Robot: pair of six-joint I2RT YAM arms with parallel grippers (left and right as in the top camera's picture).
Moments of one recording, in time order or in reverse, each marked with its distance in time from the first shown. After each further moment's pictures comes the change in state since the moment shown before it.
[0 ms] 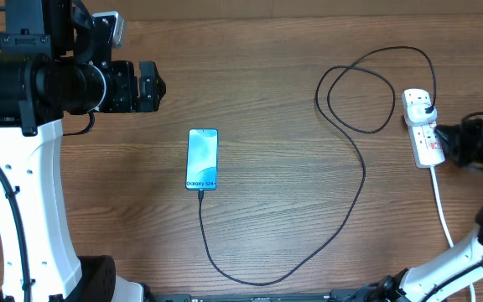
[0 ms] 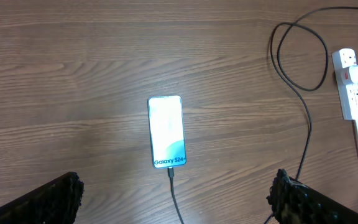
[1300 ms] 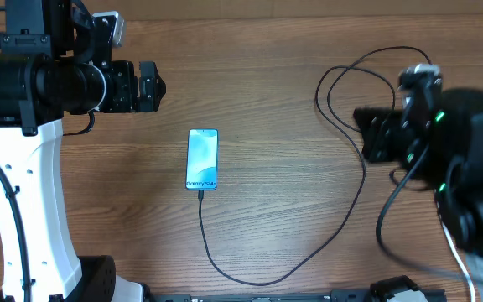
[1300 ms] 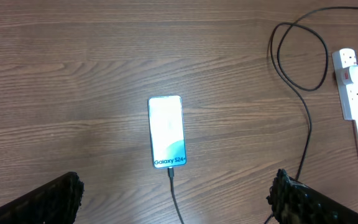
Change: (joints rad) left arm 0.000 0.000 0.000 0.000 0.000 0.000; right arm 1.015 -1.004 0.184 -0.649 0.637 -0.276
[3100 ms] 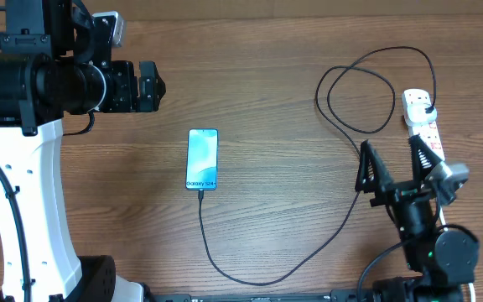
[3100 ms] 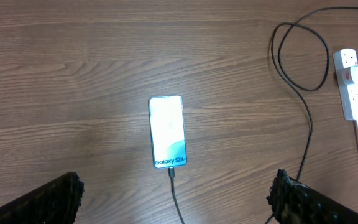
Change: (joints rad) left arm 0.000 0.000 0.000 0.000 -0.003 0.000; right arm -0.166 -0.768 -1.118 1.144 0.045 -0.016
